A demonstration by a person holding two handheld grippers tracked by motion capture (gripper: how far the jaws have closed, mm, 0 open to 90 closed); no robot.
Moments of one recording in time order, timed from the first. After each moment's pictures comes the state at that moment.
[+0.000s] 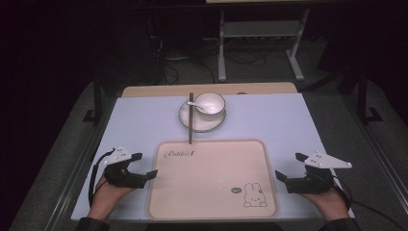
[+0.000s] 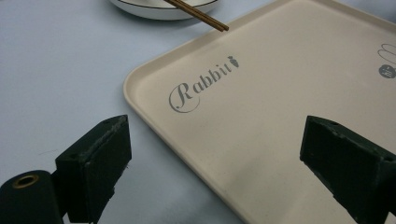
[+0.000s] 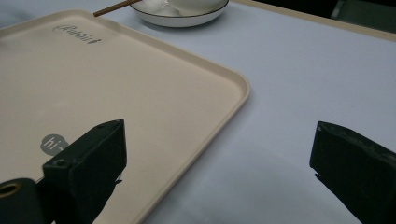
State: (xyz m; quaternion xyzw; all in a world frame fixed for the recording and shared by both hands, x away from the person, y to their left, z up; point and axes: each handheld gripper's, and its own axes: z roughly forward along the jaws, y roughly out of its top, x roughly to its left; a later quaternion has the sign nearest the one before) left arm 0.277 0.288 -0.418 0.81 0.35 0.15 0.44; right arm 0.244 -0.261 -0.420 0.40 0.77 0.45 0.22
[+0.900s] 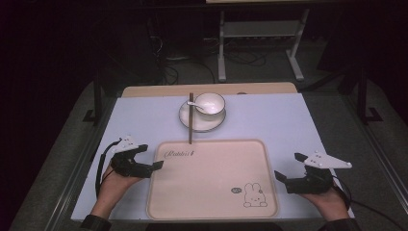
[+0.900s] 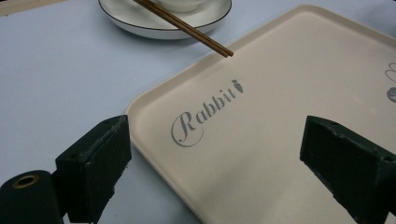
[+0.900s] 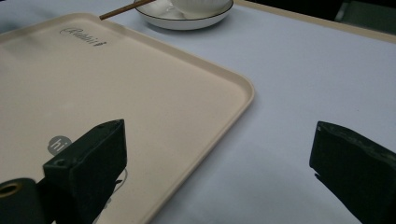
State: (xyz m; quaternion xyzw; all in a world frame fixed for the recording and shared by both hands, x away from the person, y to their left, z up) left arm 0.301 0.271 -0.405 0.81 0.36 0.14 0.44; right arm 0.243 -0.260 -0.419 0.39 0.77 0.46 0.22
